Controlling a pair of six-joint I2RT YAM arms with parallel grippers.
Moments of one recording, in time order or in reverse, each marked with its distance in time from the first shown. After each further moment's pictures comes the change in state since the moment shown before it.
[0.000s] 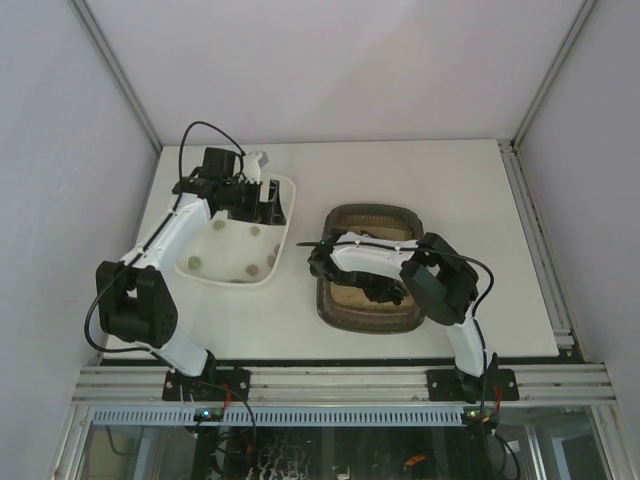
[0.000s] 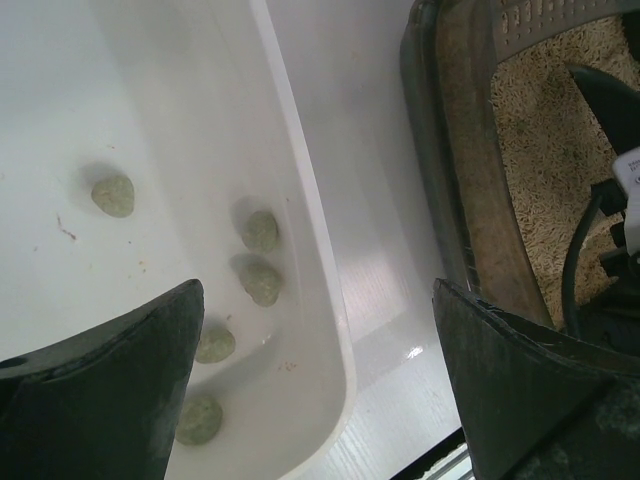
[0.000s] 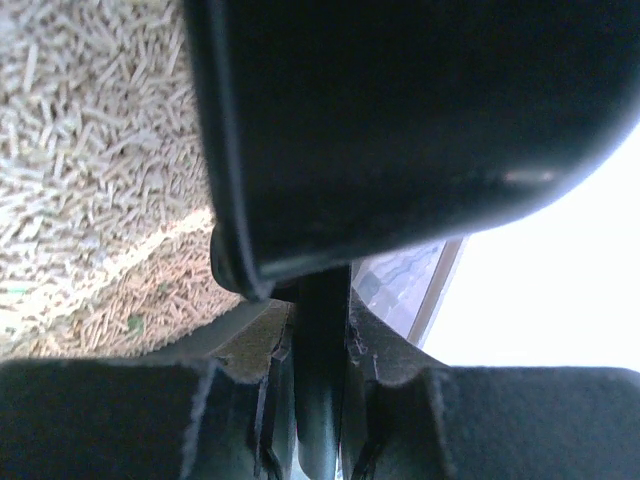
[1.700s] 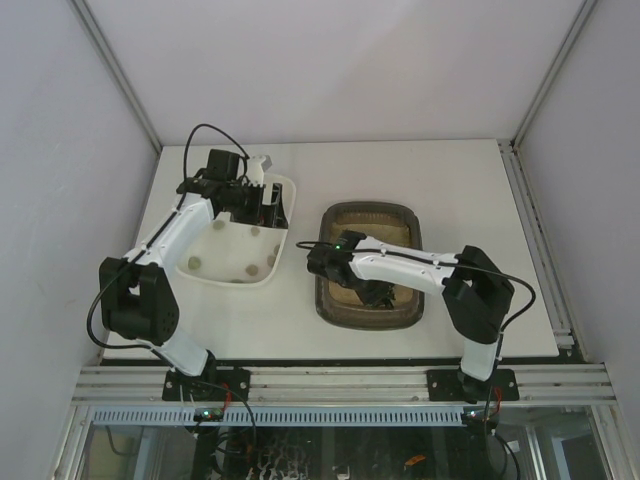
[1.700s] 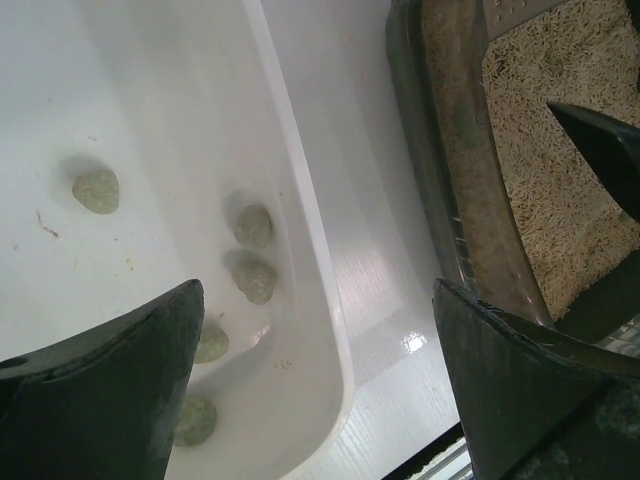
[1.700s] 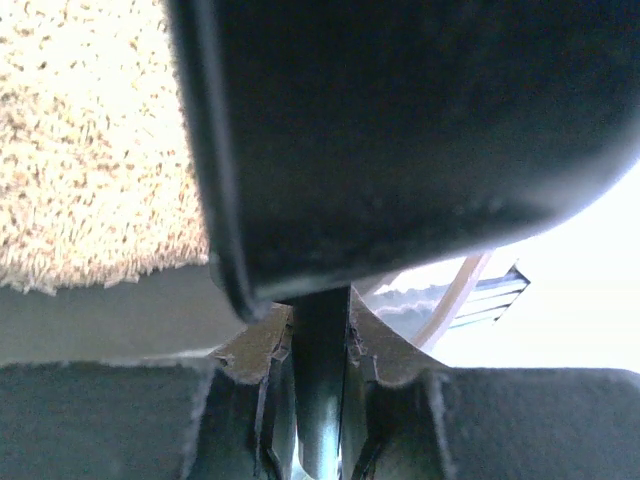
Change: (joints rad) left arm -0.016 0.020 -0.008 -0.003 0.002 0.000; right arm 0.071 -0.243 -0.081 0.180 -0.132 -0.148
